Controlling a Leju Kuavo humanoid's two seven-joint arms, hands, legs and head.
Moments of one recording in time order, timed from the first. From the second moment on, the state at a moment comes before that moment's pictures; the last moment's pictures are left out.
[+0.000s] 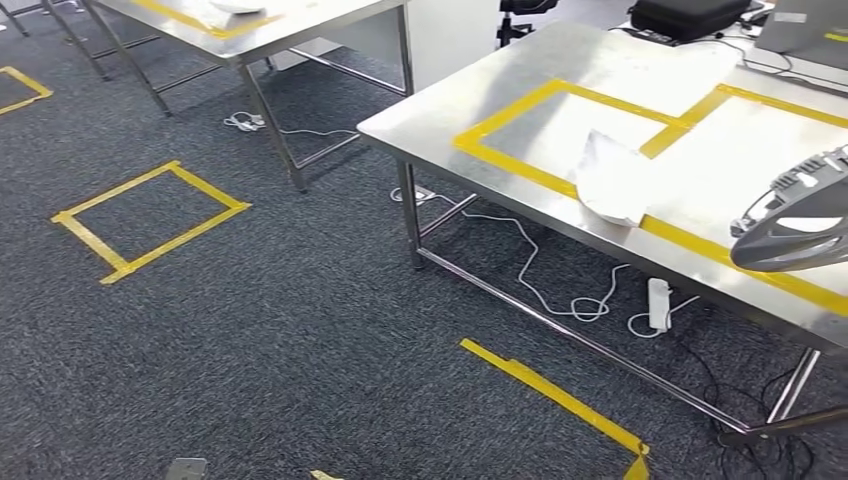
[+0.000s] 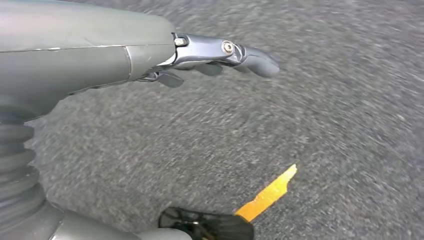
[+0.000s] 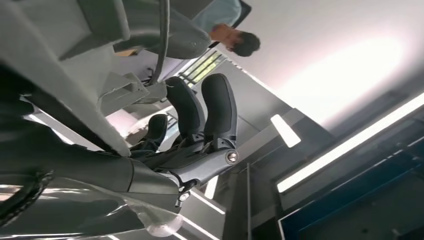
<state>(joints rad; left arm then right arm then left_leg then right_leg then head) -0.06 -0.12 0.90 -0.23 -0.77 0.40 -0.43 -0.73 -0.61 0.02 -1.45 0.74 -0.37 0.04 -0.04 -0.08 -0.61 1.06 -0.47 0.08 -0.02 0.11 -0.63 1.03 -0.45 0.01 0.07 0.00</state>
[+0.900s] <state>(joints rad) -0.06 -0.12 0.90 -0.23 -0.80 0.39 -0.43 -0.63 -0.65 -0.04 -1.37 0.79 -0.35 -0.02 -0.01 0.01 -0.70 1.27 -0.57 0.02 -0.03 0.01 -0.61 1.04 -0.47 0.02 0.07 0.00</state>
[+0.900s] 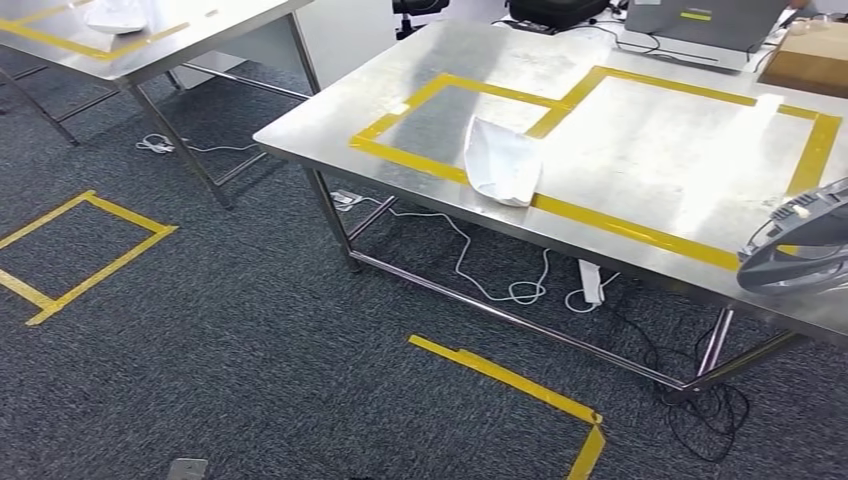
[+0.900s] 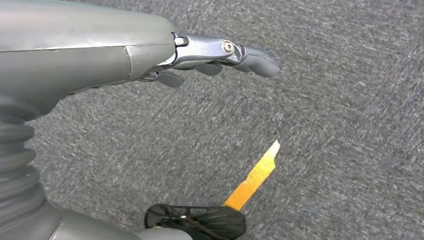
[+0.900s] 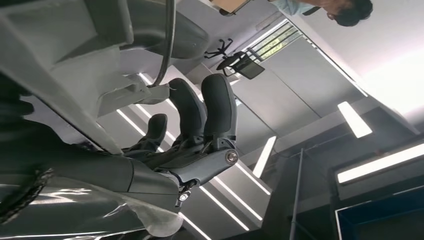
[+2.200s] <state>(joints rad) -0.07 -0.11 0.90 -0.23 -0.82 0.34 -0.46 -0.68 -0.59 0.06 -1.26 0.89 -0.36 -0.06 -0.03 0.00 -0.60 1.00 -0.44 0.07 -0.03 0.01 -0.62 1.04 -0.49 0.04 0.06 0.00</state>
